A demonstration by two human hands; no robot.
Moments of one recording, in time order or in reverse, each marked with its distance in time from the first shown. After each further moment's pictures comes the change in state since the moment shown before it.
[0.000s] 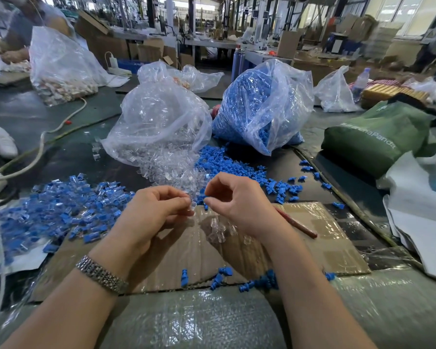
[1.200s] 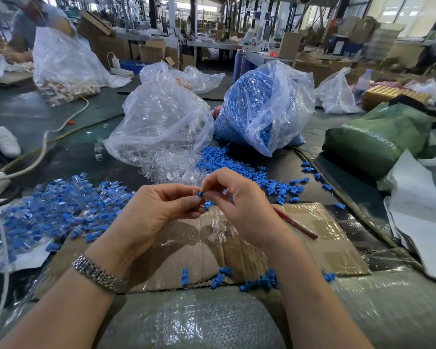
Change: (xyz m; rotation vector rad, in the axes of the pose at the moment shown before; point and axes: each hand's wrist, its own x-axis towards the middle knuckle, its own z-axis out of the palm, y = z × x) left_hand 0.000 -0.003 -0.007 -0.144 -0.260 0.187; right_hand -0.012 -0.014 0.000 0.060 0.040 -0.207
